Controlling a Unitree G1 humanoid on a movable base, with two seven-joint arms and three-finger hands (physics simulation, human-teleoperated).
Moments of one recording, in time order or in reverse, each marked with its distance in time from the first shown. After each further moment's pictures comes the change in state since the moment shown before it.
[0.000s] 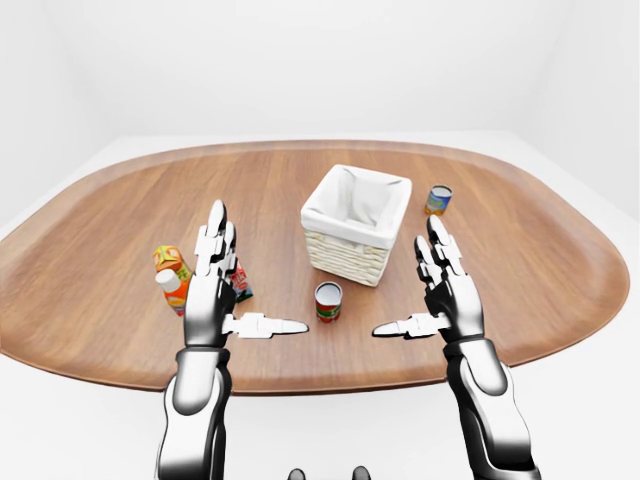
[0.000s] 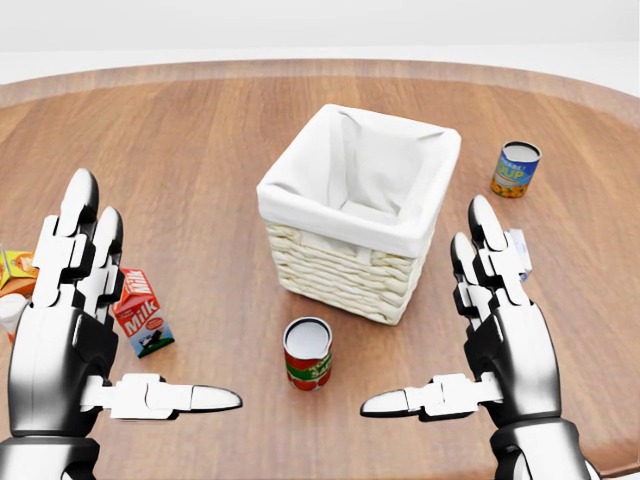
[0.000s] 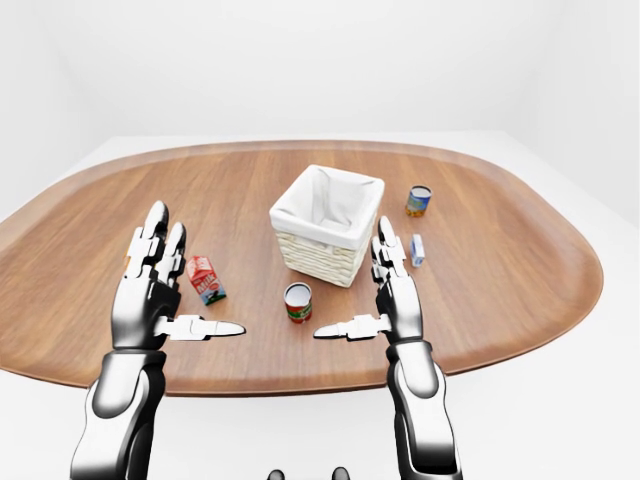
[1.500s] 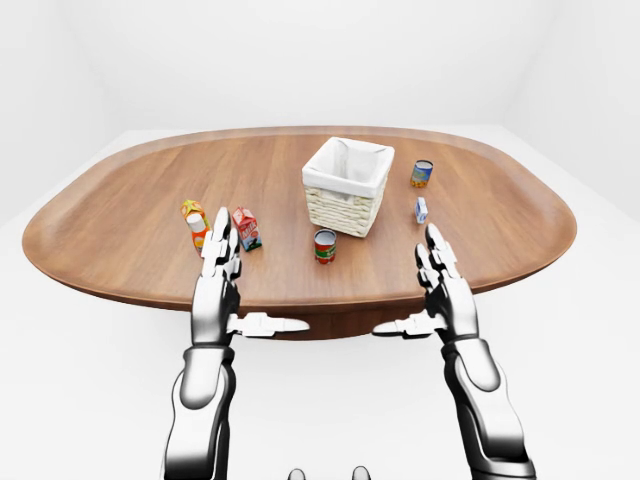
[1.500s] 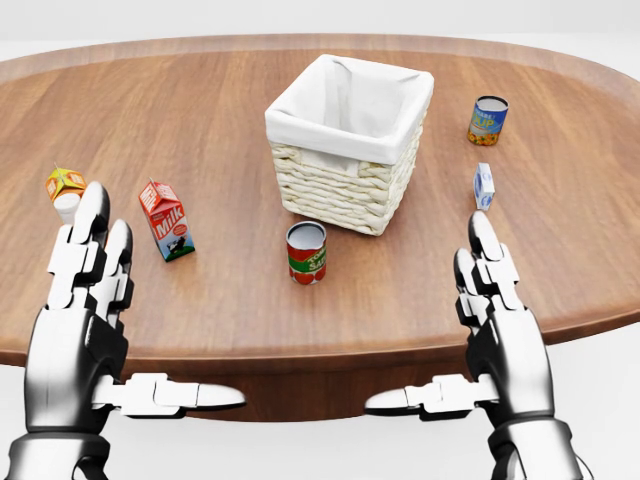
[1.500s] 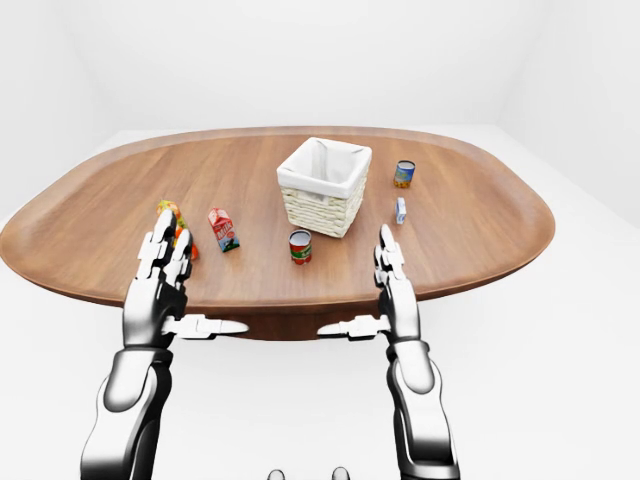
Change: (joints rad) left arm -0.009 -0.001 -0.006 0.066 -0.024 0.000 0.020; right arm -0.015 -0.003 -0.012 0.089 -0.023 0.000 -0.022
